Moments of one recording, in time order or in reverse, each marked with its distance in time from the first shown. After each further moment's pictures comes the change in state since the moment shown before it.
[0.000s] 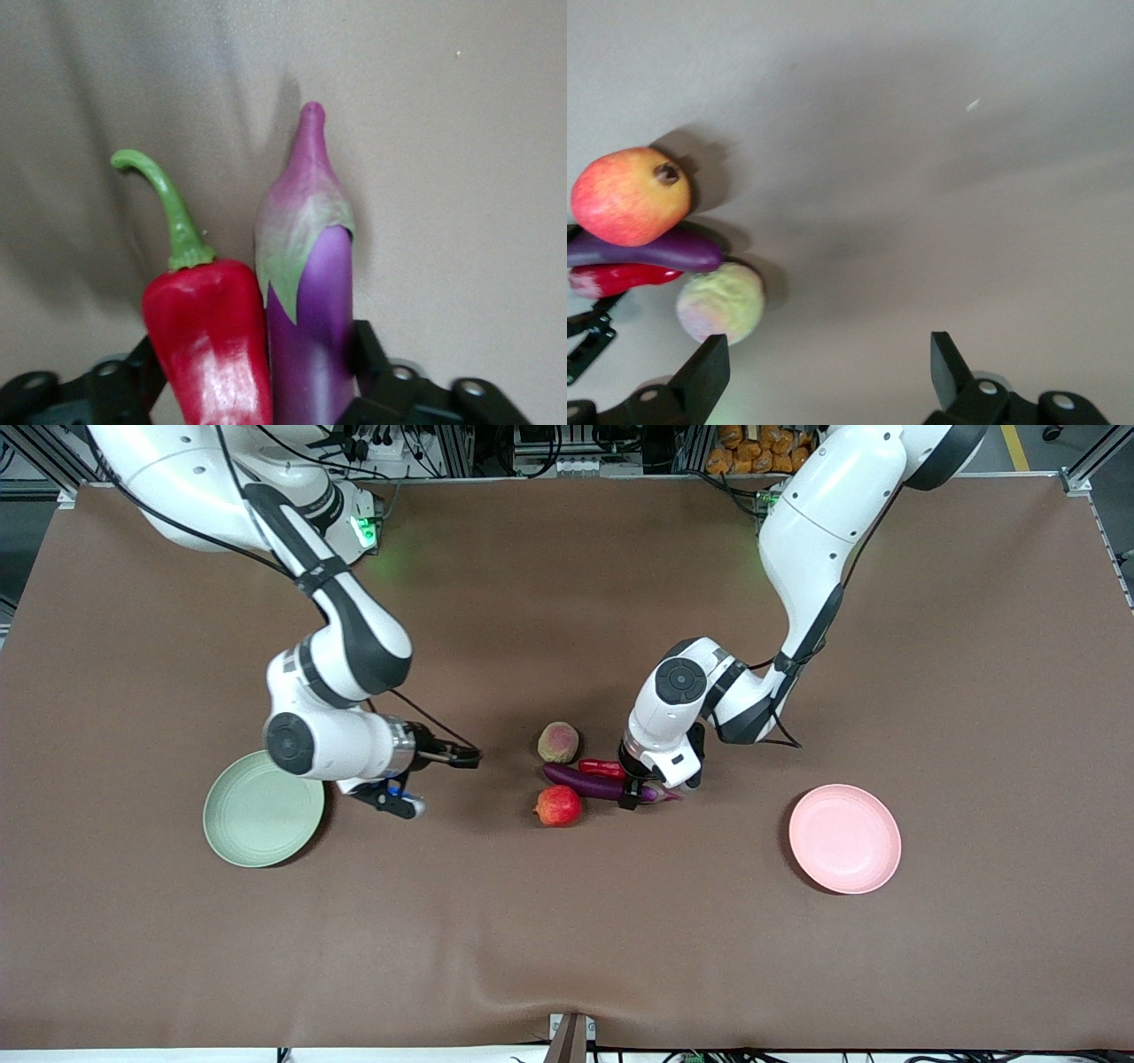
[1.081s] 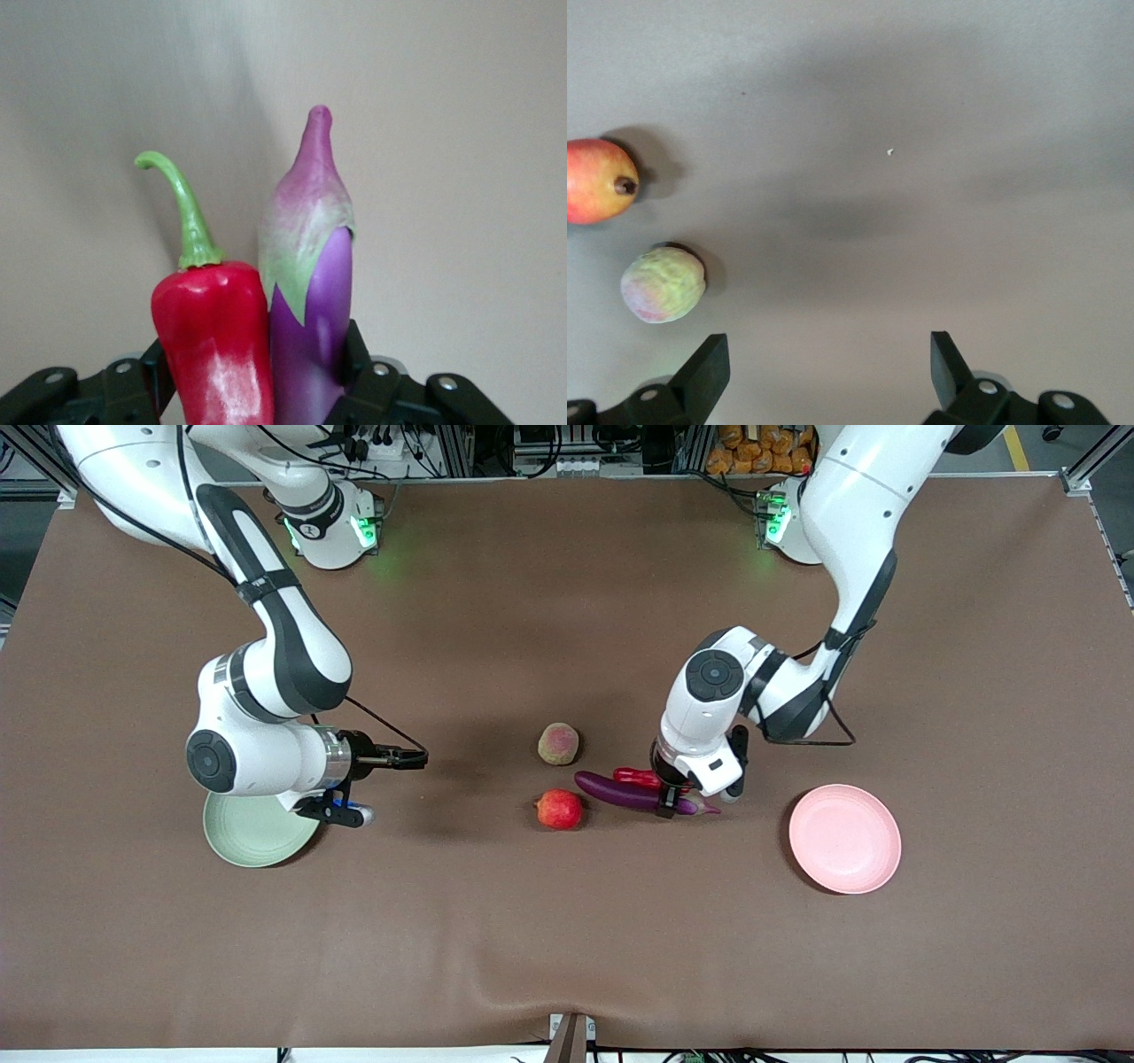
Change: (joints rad) left arm 0.091 -0.164 -0.005 0.005 0.051 -0.229 0.128; right arm -0.003 -0.031 -0.106 -0.001 0.048 -0.088 -0.233
